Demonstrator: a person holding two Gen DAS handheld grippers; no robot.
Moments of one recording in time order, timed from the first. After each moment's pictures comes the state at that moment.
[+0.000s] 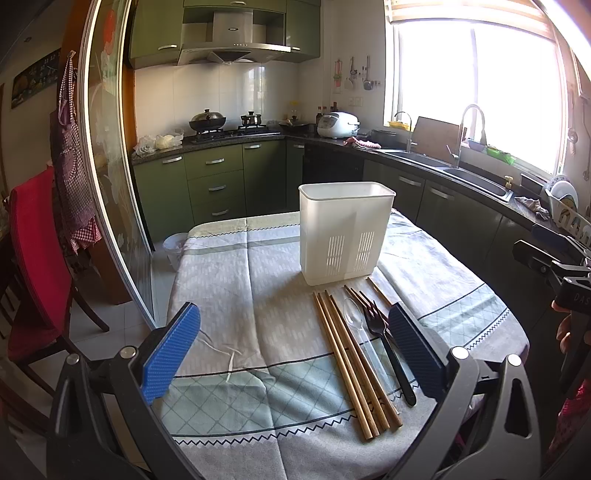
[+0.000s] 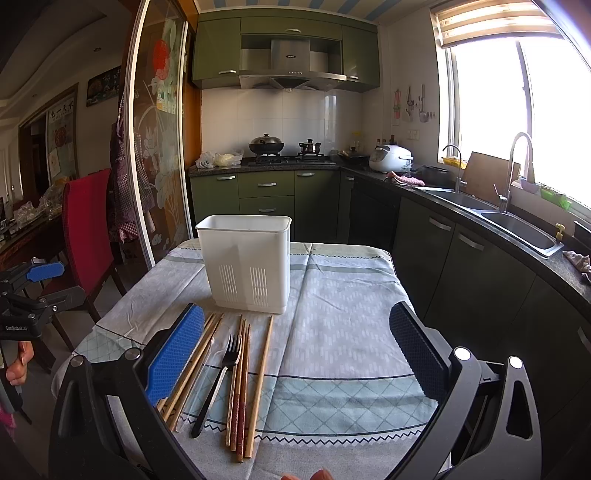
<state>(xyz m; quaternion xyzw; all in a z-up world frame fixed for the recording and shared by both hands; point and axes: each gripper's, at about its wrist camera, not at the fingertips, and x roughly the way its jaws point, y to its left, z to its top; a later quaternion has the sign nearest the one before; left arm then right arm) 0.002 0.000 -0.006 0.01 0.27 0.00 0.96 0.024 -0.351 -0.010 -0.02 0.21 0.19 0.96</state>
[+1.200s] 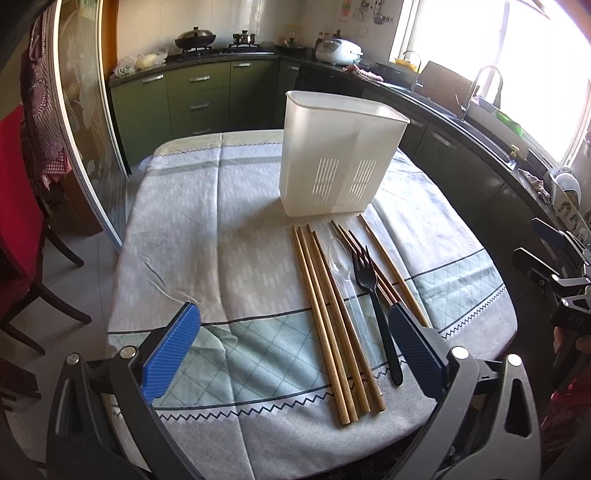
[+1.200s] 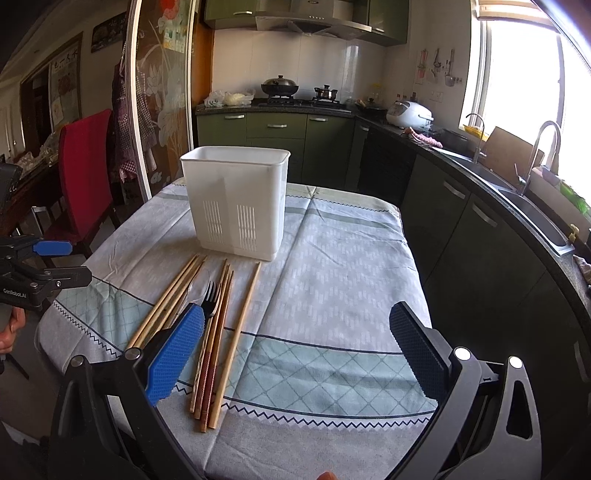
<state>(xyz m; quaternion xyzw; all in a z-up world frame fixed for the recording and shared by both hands) 0.068 -0.005 -0.054 -0.02 0.43 -0.02 0.90 0.083 -0.348 -0.045 -0.08 0.34 0.21 0.91</state>
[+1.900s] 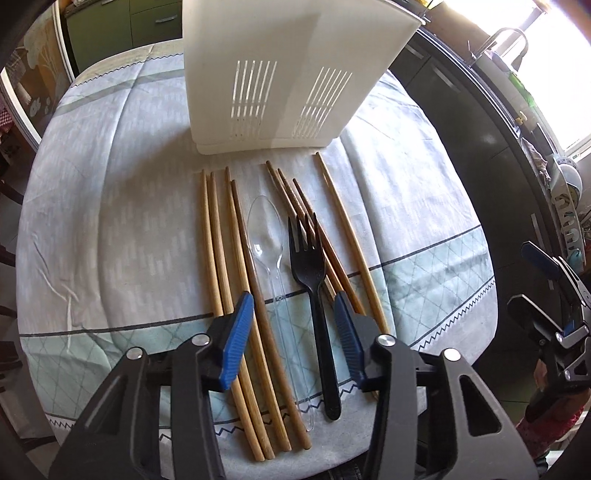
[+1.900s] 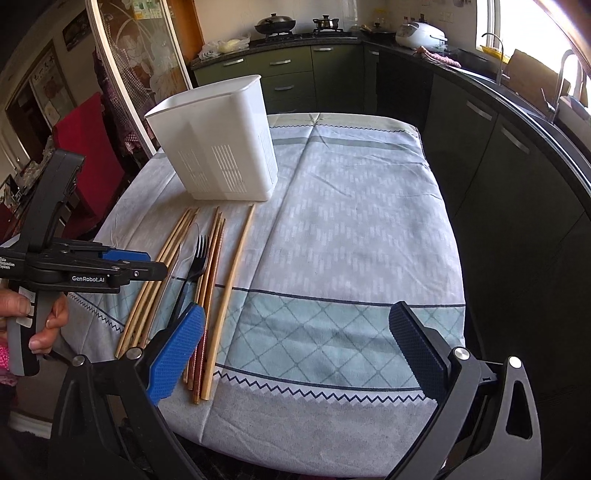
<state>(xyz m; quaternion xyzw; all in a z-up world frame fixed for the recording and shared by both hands) 0.162 -0.067 -0.117 -0.09 0.60 -0.07 0.79 0.130 -0.374 -0.078 -0.03 0.46 0.23 0.85</state>
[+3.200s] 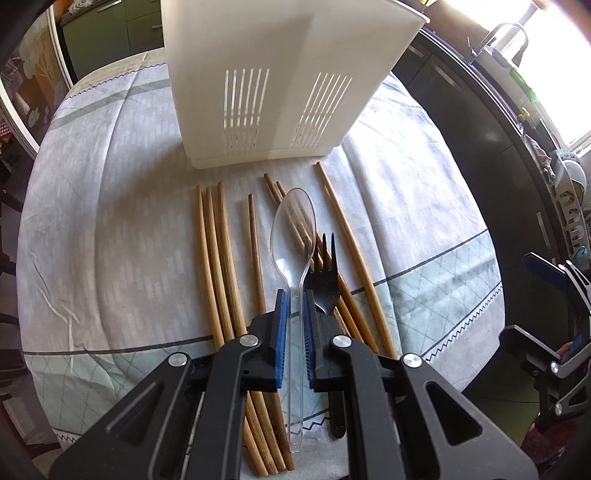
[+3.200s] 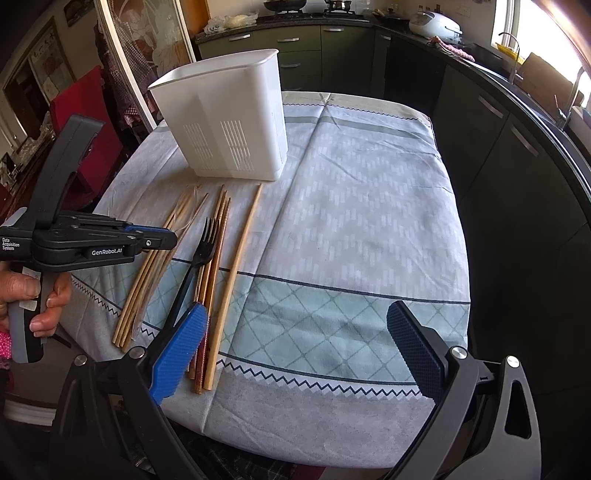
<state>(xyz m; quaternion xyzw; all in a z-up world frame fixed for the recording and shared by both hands) 0.173 -0.073 -0.114 -0.07 0.59 -0.07 0.80 0.138 -0.347 -0.083 -0.07 0.51 0.24 0.83</state>
